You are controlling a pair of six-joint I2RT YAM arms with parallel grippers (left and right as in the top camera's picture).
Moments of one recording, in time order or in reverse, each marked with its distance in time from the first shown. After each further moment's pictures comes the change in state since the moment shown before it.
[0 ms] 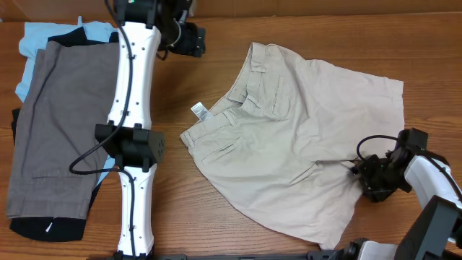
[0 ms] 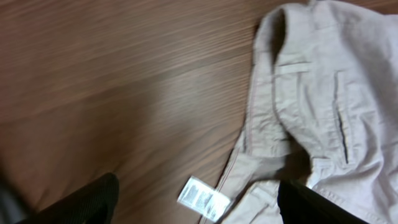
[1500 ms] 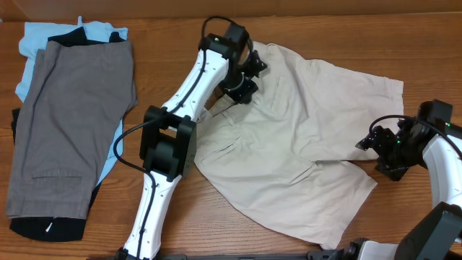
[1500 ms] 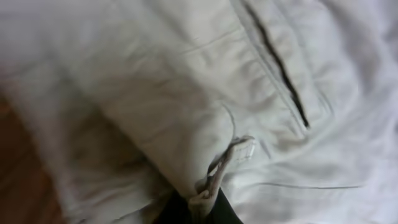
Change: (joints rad) left arm -0.239 0.000 -0.541 0.290 0.110 0.269; right arm 0.000 0.002 0.289 -0.191 -0.040 -0.163
